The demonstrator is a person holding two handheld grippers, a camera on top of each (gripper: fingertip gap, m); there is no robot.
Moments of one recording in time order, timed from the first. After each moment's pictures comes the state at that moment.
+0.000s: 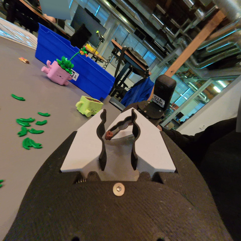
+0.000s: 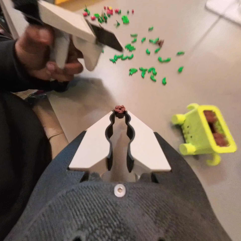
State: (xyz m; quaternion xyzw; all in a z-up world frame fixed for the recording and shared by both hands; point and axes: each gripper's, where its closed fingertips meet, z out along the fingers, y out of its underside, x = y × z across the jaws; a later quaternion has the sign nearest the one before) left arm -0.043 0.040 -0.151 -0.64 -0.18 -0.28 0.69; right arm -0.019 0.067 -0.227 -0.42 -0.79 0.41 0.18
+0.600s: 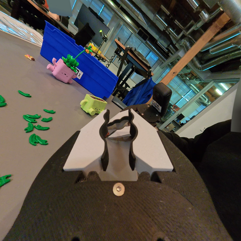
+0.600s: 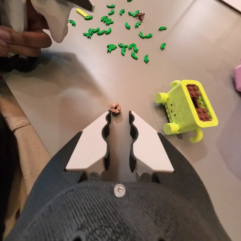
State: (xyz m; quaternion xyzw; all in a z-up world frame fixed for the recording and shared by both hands) left arm -0.050 0.041 -0.159 -0.65 -0.19 -0.28 0.68; right arm -0.020 0.101 -0.251 -0.44 -0.79 0.36 0.23
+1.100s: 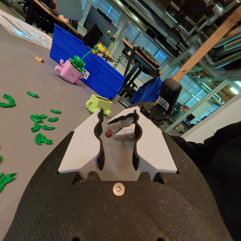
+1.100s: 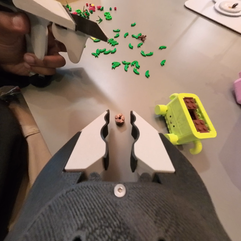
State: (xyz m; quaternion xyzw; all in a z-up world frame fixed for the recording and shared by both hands) left arm -0.053 0.046 -0.163 -0.66 -0.20 -0.25 0.68; right arm -0.029 0.093 -0.236 -0.42 -0.77 0.41 0.23
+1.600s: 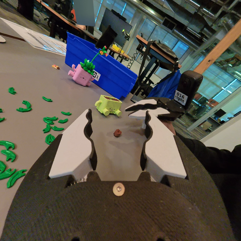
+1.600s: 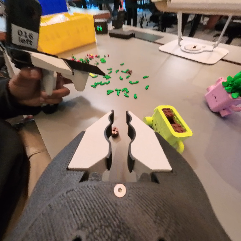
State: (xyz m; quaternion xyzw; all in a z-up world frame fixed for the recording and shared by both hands) left arm -0.054 0.050 -0.167 -0.69 -0.21 -0.17 0.68; right arm -0.032 0.106 -0.194 -0.42 -0.69 0.52 0.28
